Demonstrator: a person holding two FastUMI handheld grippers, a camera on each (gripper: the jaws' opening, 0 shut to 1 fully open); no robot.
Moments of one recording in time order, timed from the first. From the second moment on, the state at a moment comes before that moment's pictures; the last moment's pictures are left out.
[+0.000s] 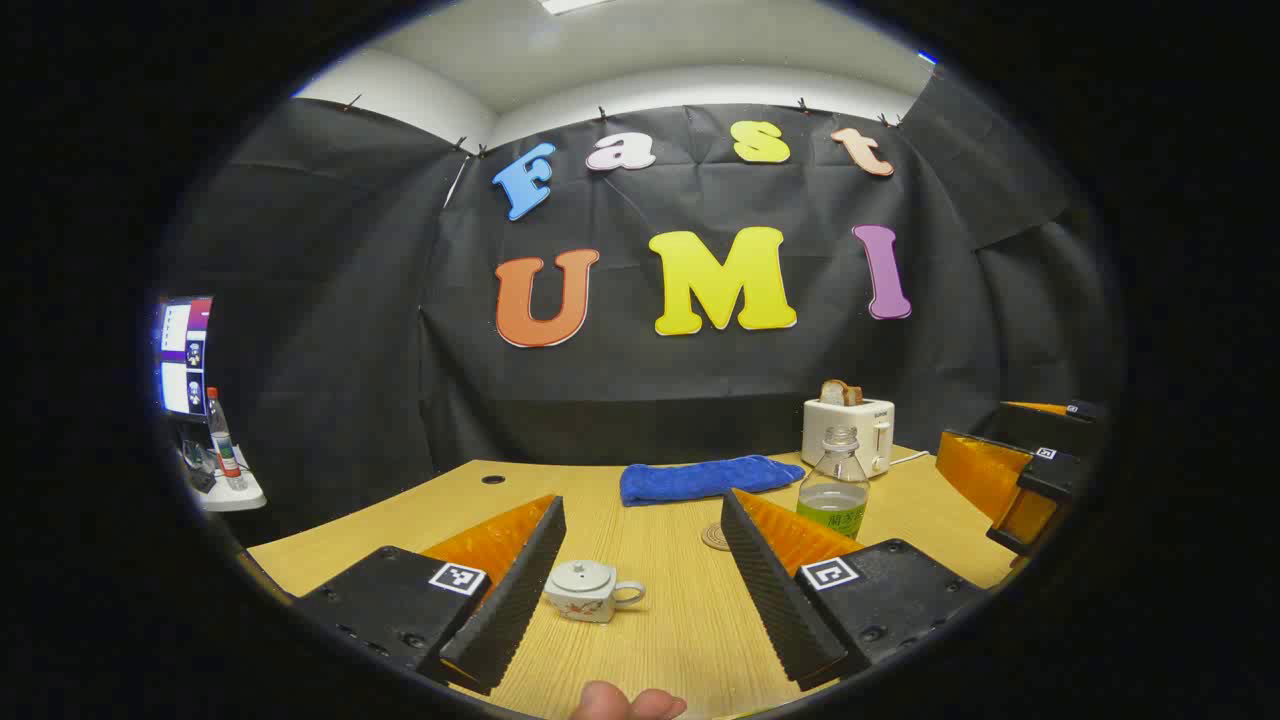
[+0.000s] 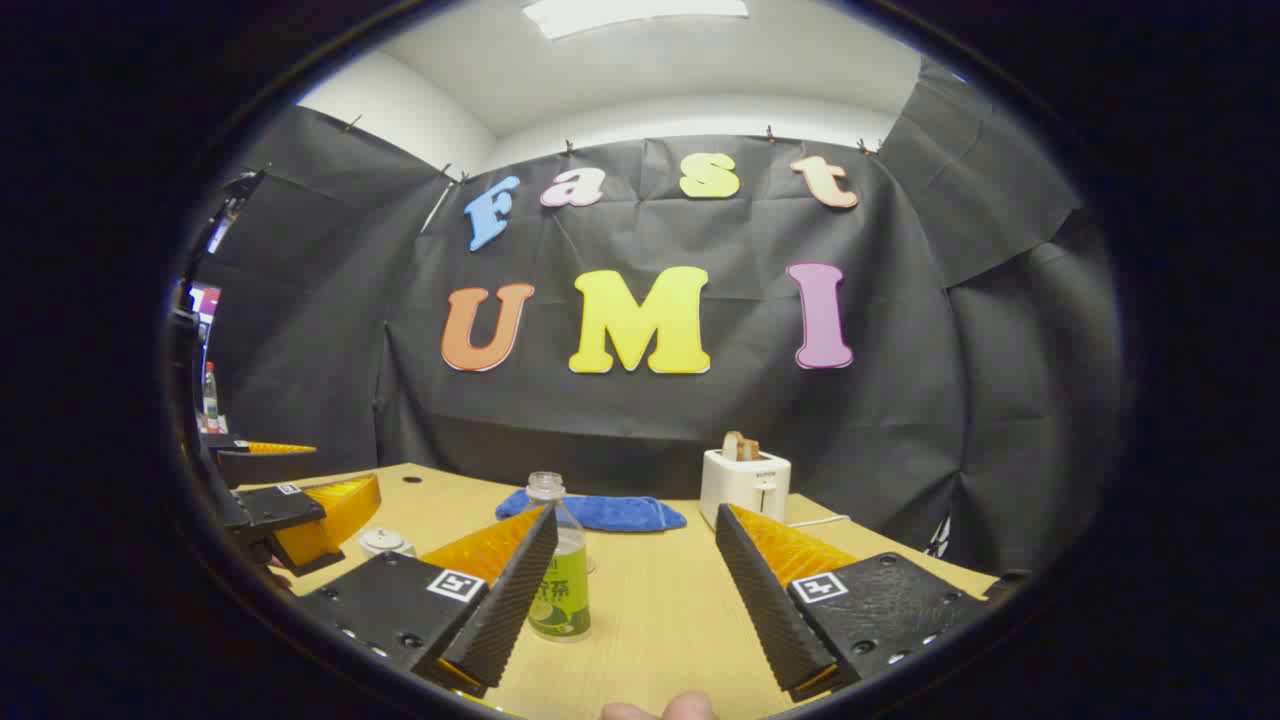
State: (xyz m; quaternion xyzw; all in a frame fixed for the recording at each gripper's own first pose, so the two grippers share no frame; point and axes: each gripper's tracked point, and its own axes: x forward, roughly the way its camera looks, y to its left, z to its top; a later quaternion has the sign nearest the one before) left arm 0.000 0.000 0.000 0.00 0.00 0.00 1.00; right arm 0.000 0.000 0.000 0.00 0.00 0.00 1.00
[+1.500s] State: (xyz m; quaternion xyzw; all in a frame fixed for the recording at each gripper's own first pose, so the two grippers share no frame) left arm 0.002 0.006 -0.006 -0.01 0.01 0.01 1.00; right arm 0.006 0.007 -0.012 0.01 0.01 0.00 1.00
